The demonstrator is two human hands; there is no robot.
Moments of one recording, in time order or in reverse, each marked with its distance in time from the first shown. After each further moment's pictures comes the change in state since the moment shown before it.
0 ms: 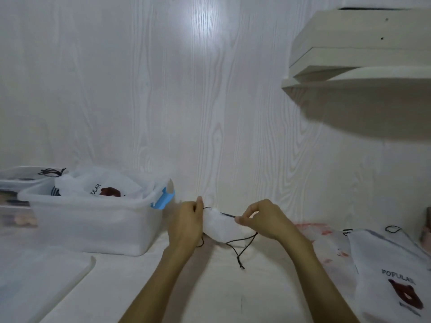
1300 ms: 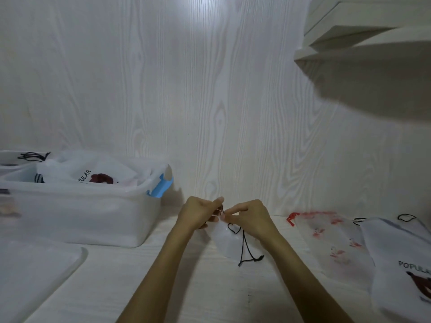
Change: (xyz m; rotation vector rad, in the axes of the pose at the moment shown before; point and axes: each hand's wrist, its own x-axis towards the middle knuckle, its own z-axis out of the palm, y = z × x) left_hand 0.018 -0.009 0.018 -0.301 -0.476 -0.287; right_hand 0.034 0.017 0.062 0.334 0.020 -0.010
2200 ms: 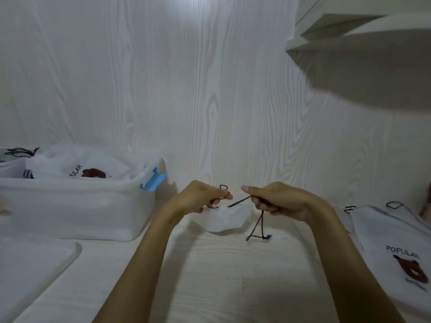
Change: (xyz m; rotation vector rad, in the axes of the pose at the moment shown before) left_hand -0.017 0.033 -0.015 0.131 -0.277 0.100; right_hand -0.013 -0.025 -0.075 -0.045 -0.296 0.261
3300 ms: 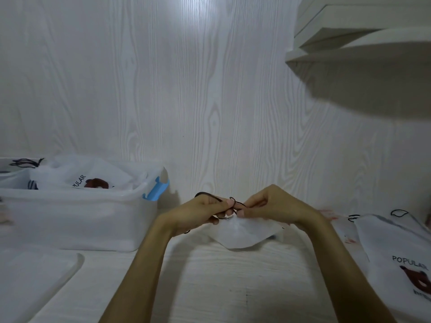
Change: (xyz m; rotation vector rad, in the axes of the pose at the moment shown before) left_hand -0.007 -0.002 -0.002 -0.114 -0.291 0.171; right_hand 0.000 -0.001 0.006 -0.164 0.030 -0.305
